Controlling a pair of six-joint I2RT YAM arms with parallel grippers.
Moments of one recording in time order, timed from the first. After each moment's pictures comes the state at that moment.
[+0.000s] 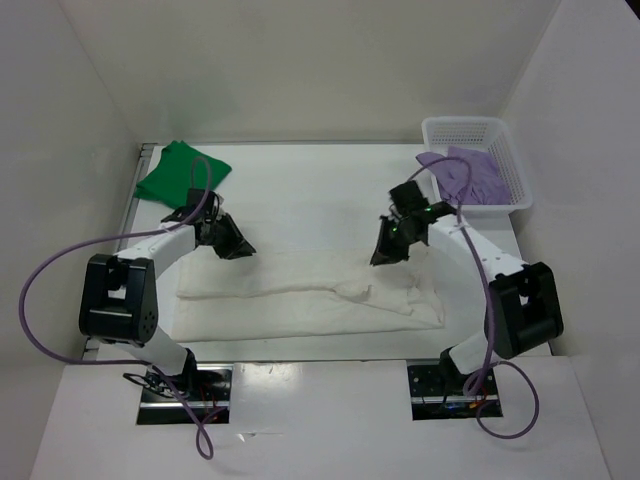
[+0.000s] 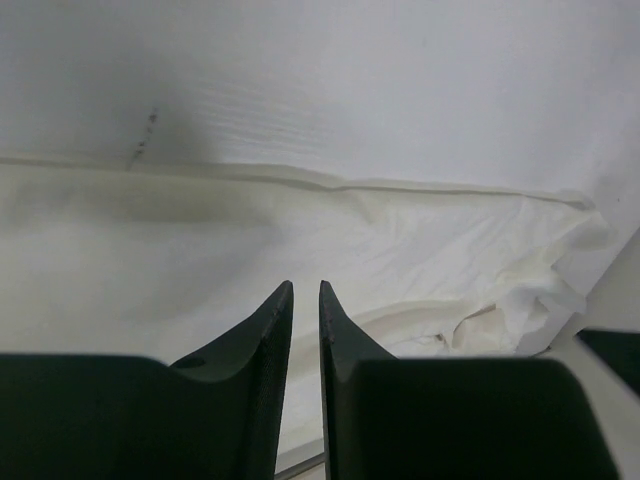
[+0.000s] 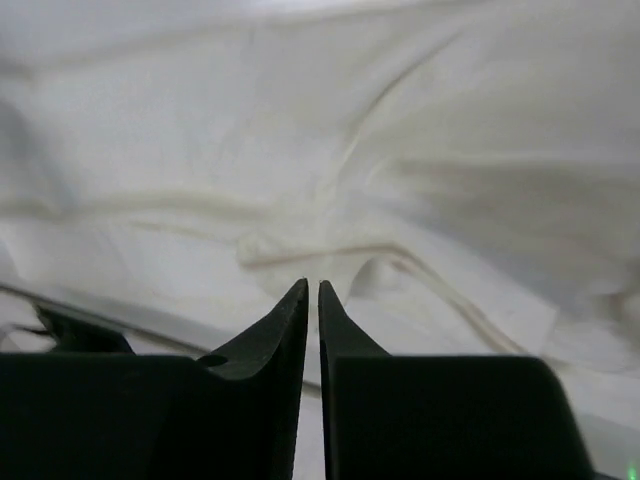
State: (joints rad) left arm -0.07 1.58 0.94 -0.41 0.38 -0.69; right arm 0.43 1.50 1.05 -0.73 -0.25 0.60
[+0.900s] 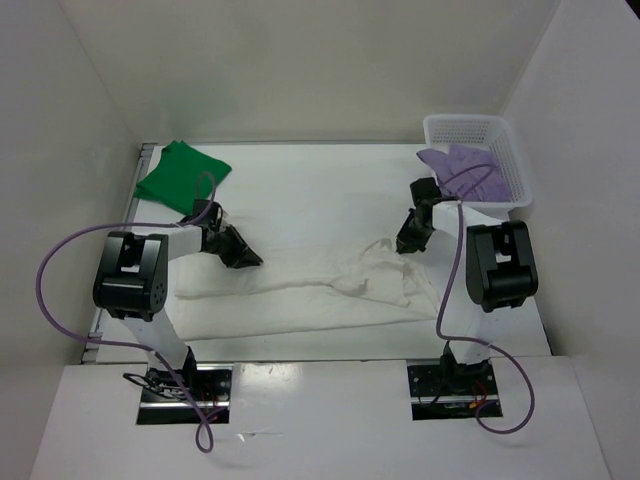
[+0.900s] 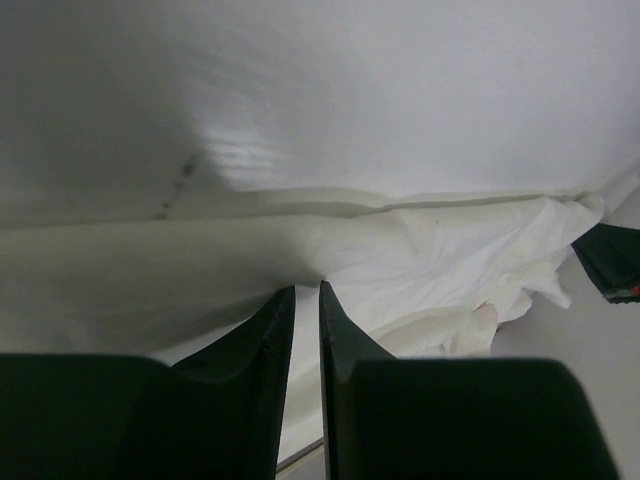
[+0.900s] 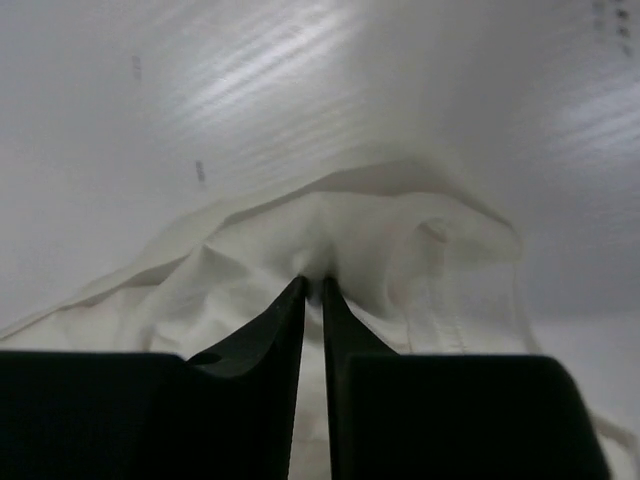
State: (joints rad) left arm -0.07 1.76 0.88 -0.26 0.49 -0.78; right arm 0.11 1.78 1.07 -0.53 -0.04 0.68
